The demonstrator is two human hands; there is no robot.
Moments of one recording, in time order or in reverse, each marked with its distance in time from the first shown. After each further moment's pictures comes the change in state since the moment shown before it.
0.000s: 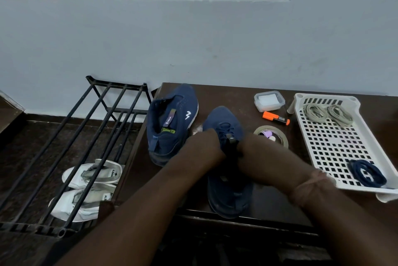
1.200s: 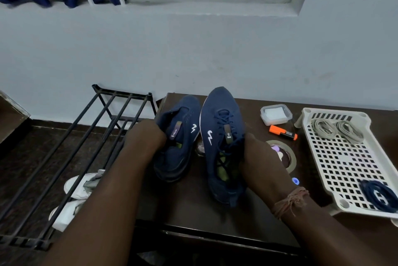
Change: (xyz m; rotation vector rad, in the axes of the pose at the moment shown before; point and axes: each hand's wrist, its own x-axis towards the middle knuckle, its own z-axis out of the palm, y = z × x) left_hand 0.020 -0.107 -0.076 -0.046 0.263 -0.450; right_hand 0.036 0.003 0.013 0.252 0.316 0.090
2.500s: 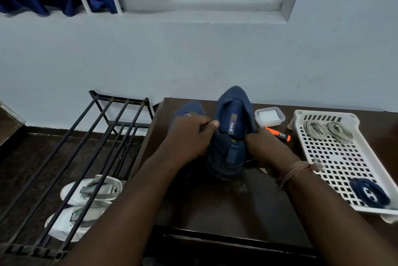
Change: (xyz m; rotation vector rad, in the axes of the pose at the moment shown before) left_hand -0.057 0.066 0.010 -0.313 0.065 0.637; right_hand 0.039 0.022 -0.010 0.427 -0.094 0.303
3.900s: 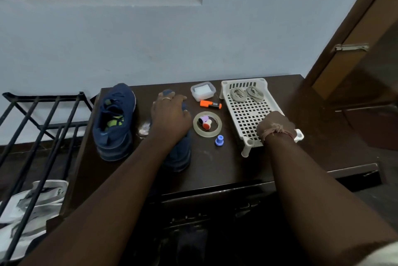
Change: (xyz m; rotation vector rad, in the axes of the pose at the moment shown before) left_hand -0.003 0.064 0.079 0.199 0.009 0.072; right_hand -0.061 0.135 -0.101 -0.407 0.610 0.410
